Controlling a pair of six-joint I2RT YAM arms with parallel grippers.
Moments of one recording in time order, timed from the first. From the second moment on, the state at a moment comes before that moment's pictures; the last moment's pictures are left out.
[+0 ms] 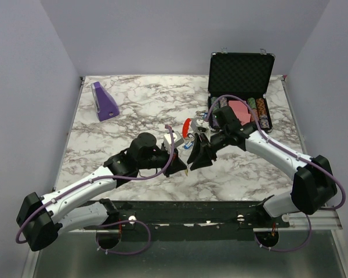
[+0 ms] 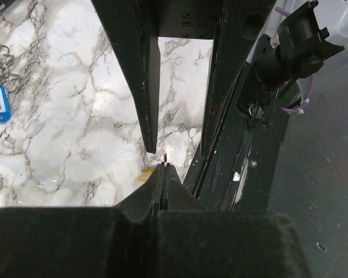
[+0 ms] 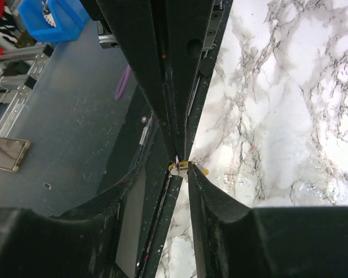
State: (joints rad) left arm -0.86 1.00 0.71 -0.11 0.45 -0.22; right arm 0.58 1.44 1.03 -0.50 -1.29 -0.52
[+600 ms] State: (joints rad) left arm -0.84 1.02 0.72 -0.15 0.49 -0.22; right arm 0.60 1.46 1.03 -0.50 -1.24 -0.51
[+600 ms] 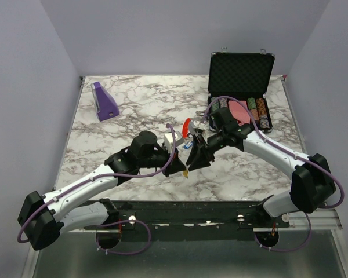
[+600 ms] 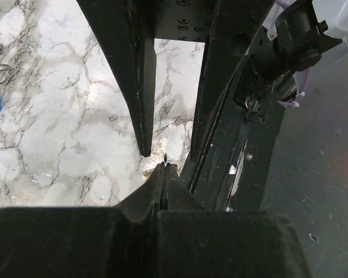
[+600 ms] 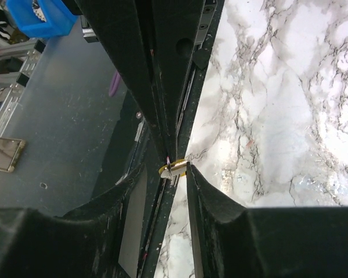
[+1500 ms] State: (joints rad) left arm -0.83 0.97 0.63 -0.01 0.48 -0.33; right arm 0.61 1.46 1.03 -0.52 -1.23 -0.54
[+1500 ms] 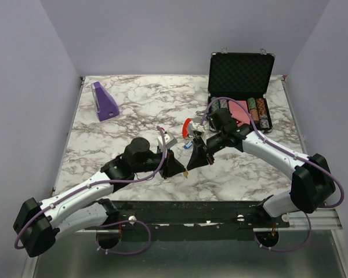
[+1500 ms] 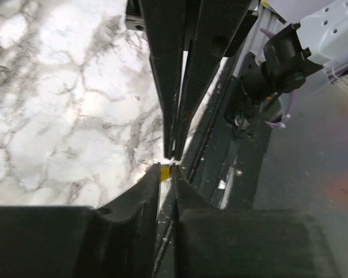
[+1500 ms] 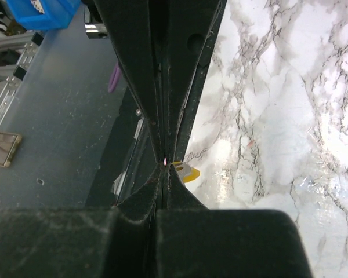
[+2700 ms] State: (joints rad) left arm -0.81 0.30 0.06 0.32 0.13 -0.60; right arm 0.61 1.49 1.03 -0.42 -1.23 -0.40
